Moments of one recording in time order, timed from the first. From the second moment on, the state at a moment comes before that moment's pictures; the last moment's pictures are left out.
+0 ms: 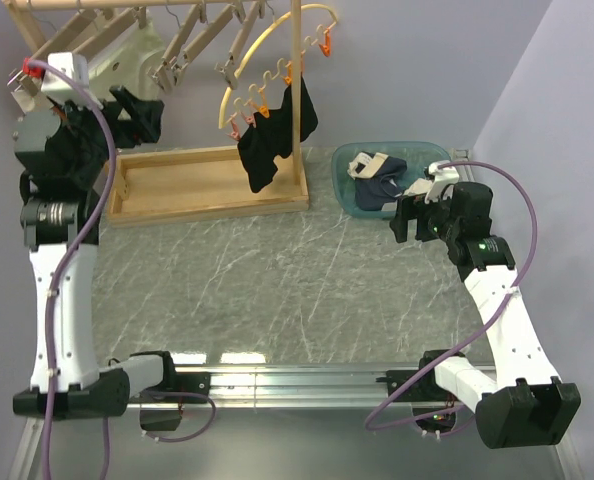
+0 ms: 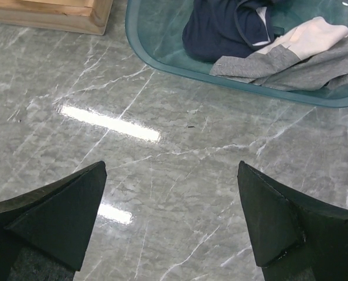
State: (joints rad) left arm 0.06 1.14 1.65 -0.40 0.26 -0.25; right arm 0.03 1.02 1.00 -0.52 -0.26 -0.06
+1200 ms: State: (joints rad) left arm 0.09 1.47 1.79 -0.20 0.28 -0.37; right arm 0.03 1.01 0.97 -0.52 -0.27 -0.06
